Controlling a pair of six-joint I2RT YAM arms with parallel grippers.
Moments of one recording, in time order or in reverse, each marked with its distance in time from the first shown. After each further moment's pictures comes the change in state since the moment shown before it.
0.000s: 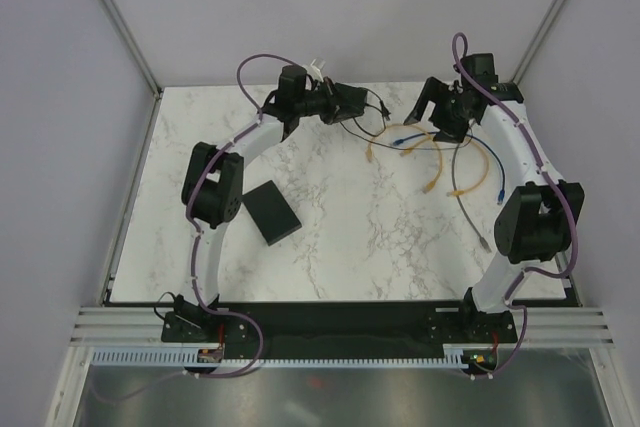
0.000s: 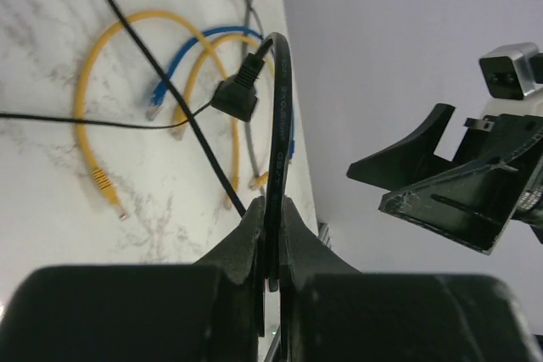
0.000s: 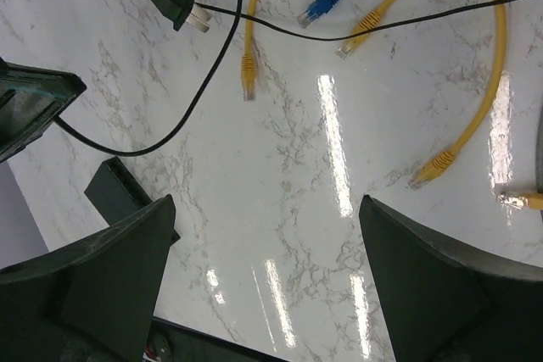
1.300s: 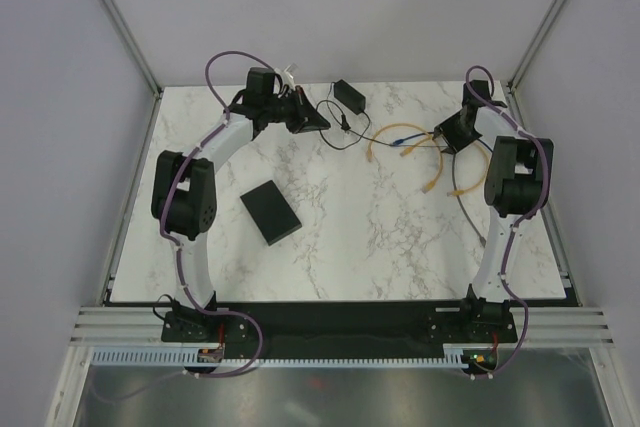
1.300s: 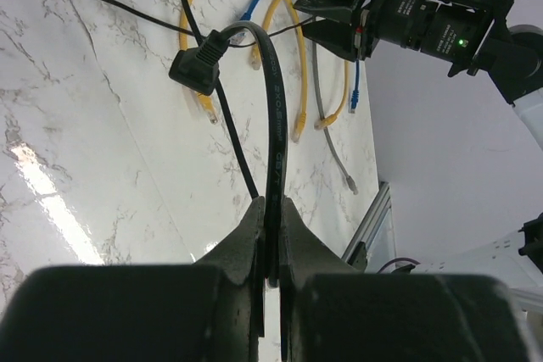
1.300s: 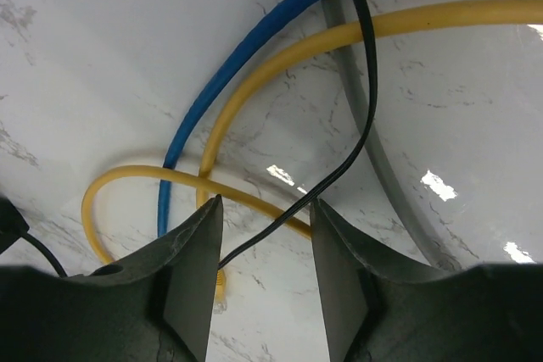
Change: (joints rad) left arm 0.117 -0.214 -0.188 -0.309 0.049 0.341; right arm -0.145 0.438 0.026 0.240 0.248 0.422
